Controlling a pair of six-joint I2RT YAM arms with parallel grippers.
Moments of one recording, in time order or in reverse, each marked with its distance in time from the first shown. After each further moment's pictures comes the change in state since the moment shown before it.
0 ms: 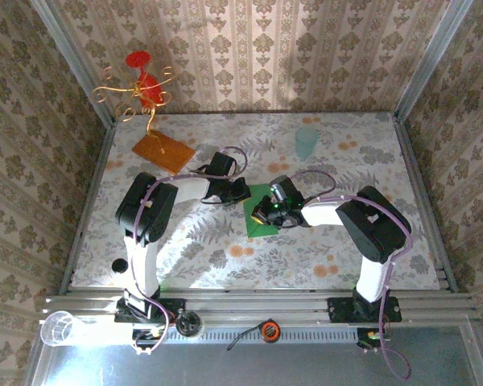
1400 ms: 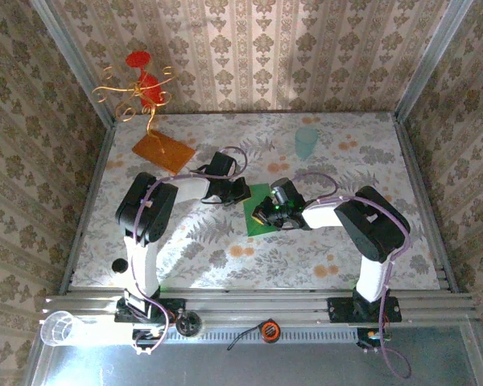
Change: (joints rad) left arm 0.000 0.000 0.000 0.001 0.000 0.000; right arm -0.002 0.010 -0.039 0.082 0.020 0.033
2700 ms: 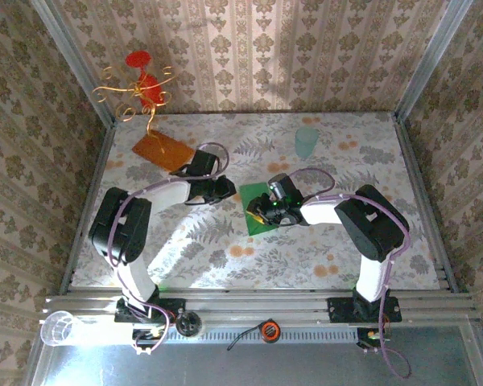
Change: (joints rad) left arm 0.065 -0.256 -0.145 -0.096 -0.093 0.014; right arm -0.002 0.010 0.060 -0.061 -0.025 -0.039
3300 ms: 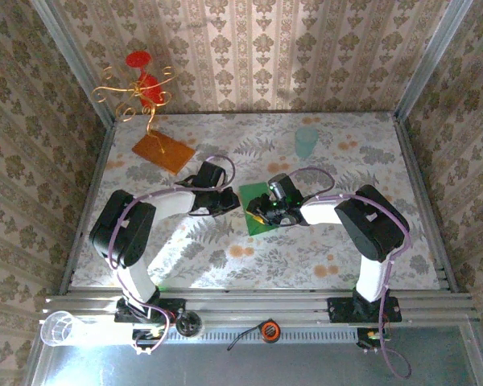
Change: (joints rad) left arm -0.068 -0.013 -0.093 0.061 0.002 -0.040; right arm 0.000 -0.002 0.000 -0.006 0.003 -0.022
